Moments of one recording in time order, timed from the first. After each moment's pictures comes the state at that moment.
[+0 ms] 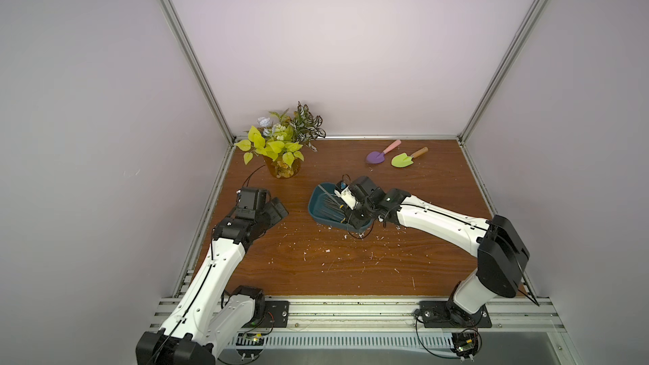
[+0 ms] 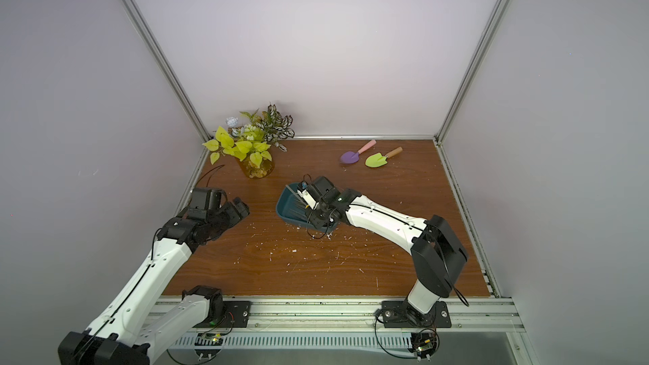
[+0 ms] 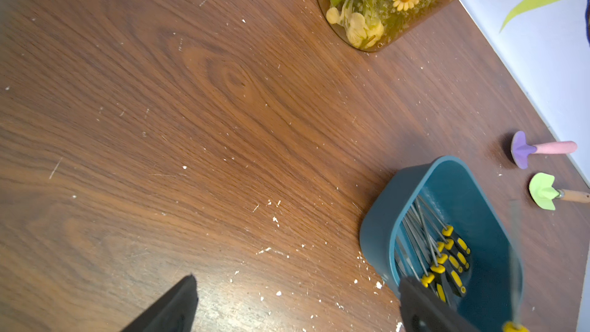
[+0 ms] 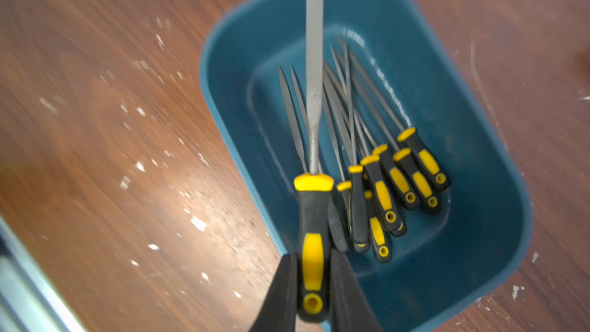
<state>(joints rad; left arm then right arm) -0.14 0.94 0.77 -0.74 -0.04 -0.78 0.88 1.66 1.24 -0.59 0.03 0.03</state>
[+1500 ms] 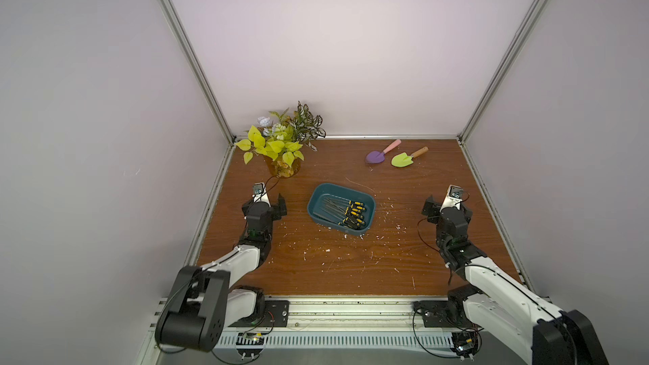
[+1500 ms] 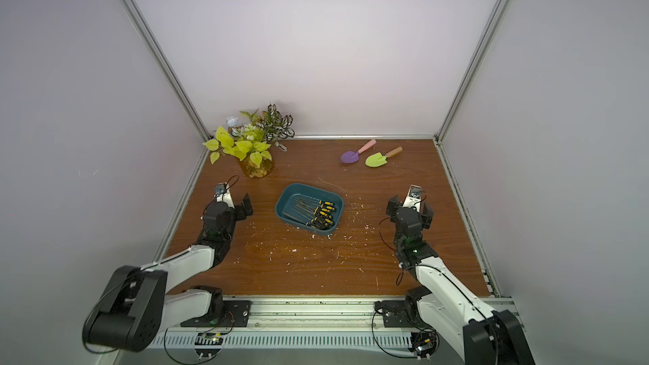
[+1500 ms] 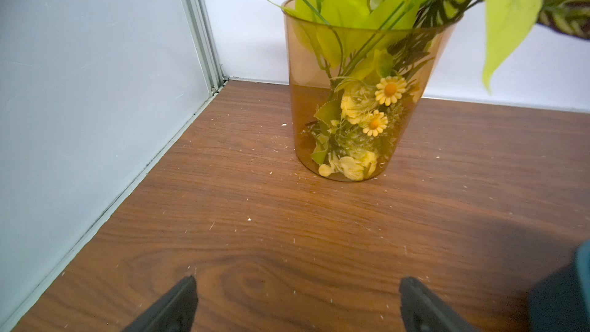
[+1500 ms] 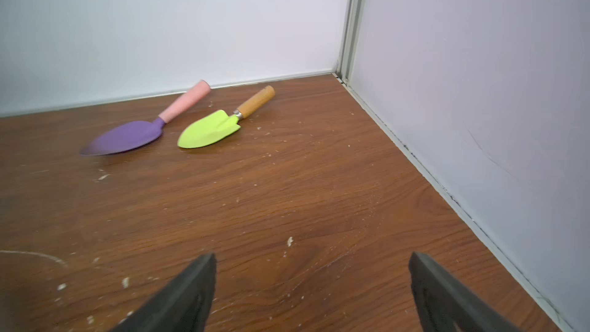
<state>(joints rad) -0.13 1.31 0.32 0.63 -0.30 -0.09 0.28 0.99 0.30 0.36 0.62 0.16</state>
